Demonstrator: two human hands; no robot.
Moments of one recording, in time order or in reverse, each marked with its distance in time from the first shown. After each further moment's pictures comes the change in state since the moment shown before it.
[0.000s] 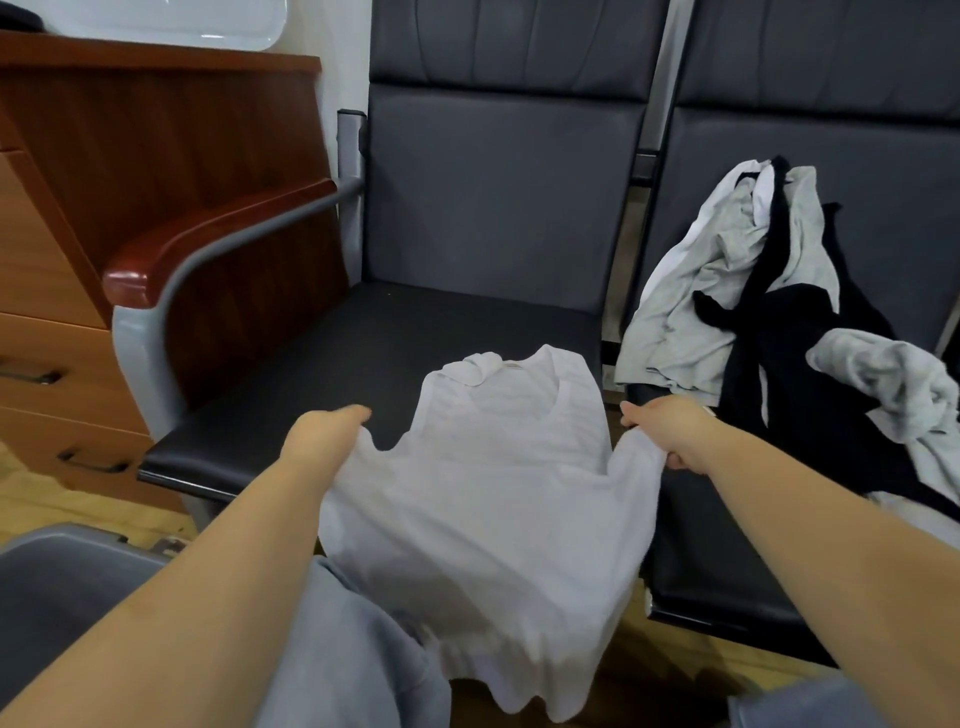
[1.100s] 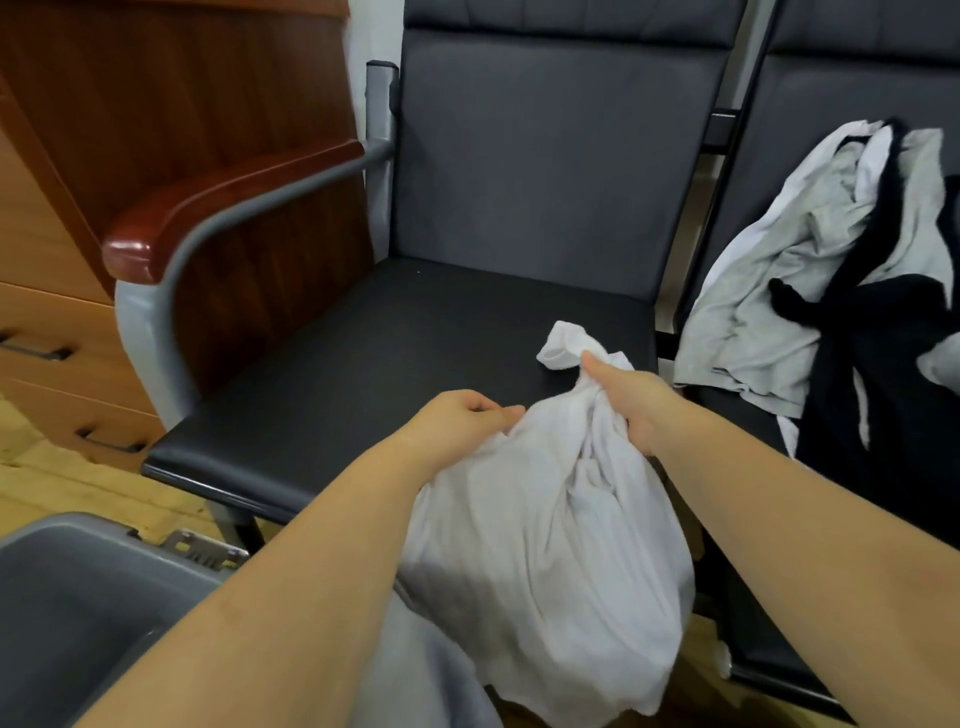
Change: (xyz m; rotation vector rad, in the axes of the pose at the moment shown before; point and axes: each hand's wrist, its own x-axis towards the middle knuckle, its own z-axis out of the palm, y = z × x) left_hand 0.005 0.022 0.052 0.220 -0.460 0.378; right_hand 0.028 -0.067 0.073 0.569 -0.138 0.052
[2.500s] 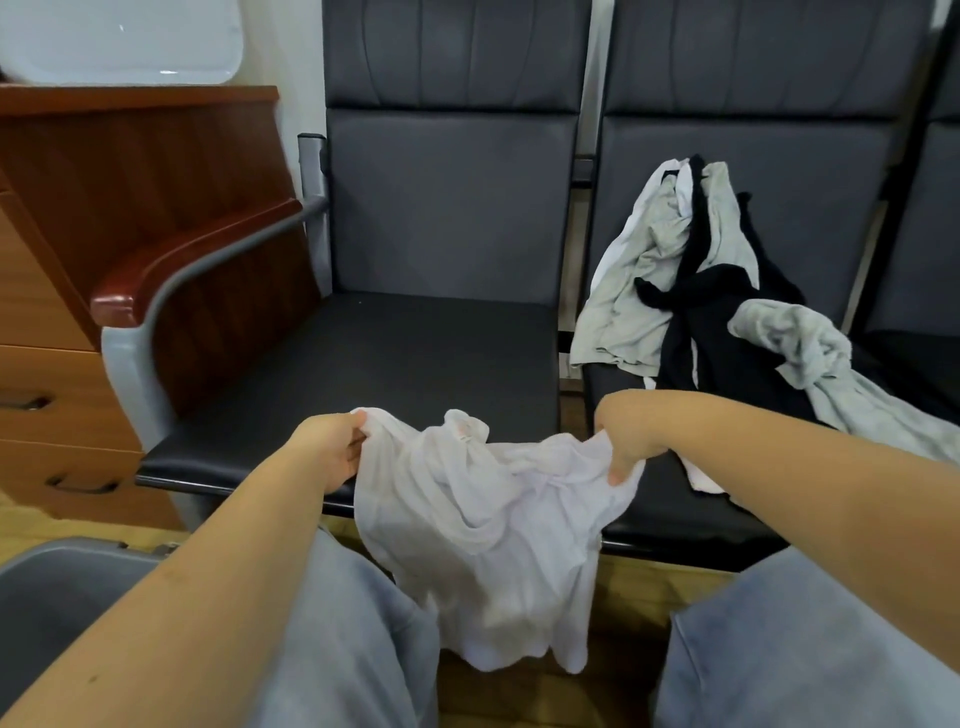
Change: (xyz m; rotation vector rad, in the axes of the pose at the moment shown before) left_hand -0.064 -0.017 -0.012 -0.723 0.305 -0.322; right_hand -0.136 0.013 -0.098 -1.772 -0.217 -0.226
